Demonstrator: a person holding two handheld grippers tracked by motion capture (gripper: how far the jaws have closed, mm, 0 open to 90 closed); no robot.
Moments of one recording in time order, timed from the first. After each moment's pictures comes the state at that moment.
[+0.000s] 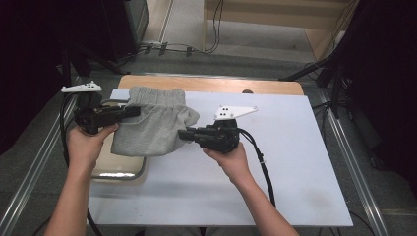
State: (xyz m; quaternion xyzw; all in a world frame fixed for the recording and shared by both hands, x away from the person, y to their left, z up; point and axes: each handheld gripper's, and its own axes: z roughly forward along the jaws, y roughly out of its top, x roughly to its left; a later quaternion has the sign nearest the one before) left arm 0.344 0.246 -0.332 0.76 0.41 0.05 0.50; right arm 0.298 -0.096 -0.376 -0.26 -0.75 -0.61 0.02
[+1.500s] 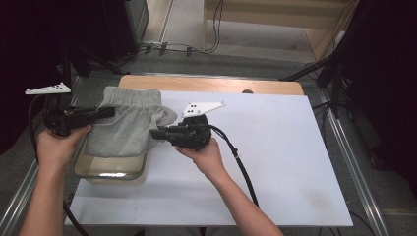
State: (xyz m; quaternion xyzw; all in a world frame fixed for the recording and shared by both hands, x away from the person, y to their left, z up) left arm 0.339 0.304 -0.329 0.75 0.42 0.07 0.50; right arm 0.310 -0.034 -0.371 -0.23 -0.76 -0.61 0.03
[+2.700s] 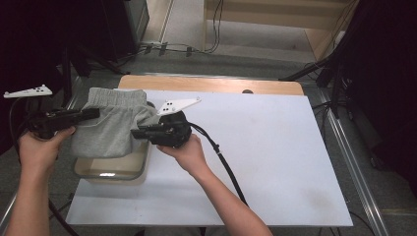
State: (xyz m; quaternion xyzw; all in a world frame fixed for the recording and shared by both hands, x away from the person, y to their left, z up) left arm 0.338 0.340 -0.334 0.75 0.43 0.08 0.49; right arm 0.318 0.012 -0.367 -0.21 -0.78 -0.59 0.03
